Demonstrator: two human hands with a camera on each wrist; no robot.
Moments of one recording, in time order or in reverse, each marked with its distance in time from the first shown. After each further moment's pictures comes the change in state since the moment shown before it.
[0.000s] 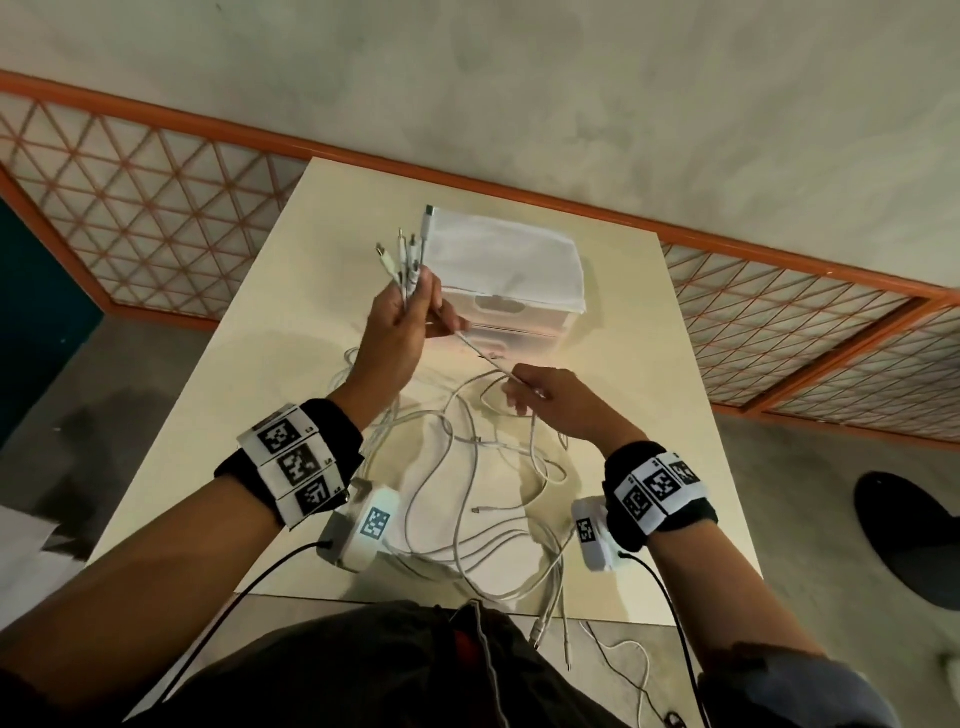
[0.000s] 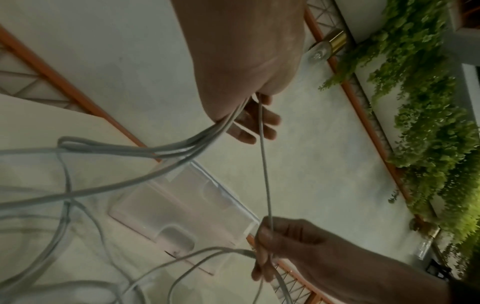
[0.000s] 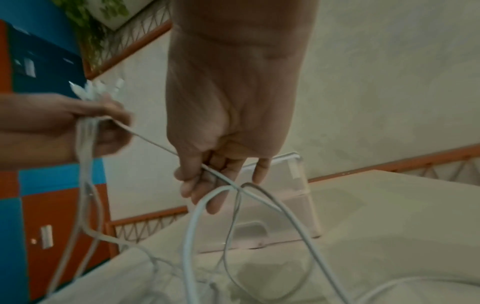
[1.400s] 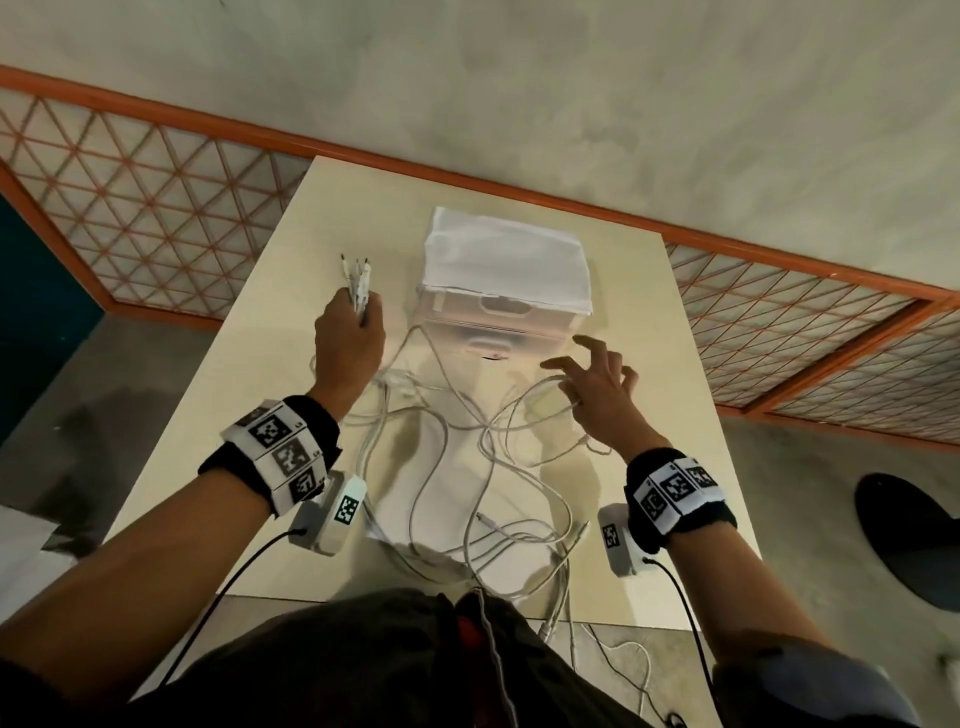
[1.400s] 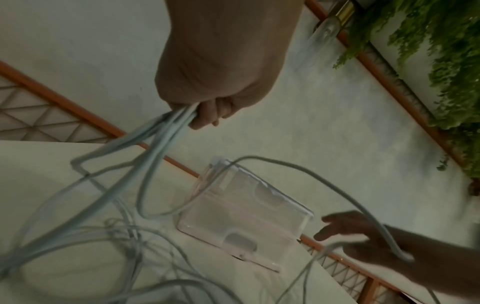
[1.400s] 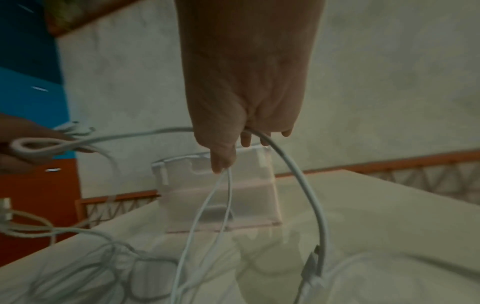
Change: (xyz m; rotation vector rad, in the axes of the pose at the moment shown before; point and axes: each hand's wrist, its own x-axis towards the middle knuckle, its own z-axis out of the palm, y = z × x) left_hand 0.015 -0.029 -0.048 0.718 0.404 -0.146; right_hand -0.007 0.034 -0.003 -0.490 0.235 0.174
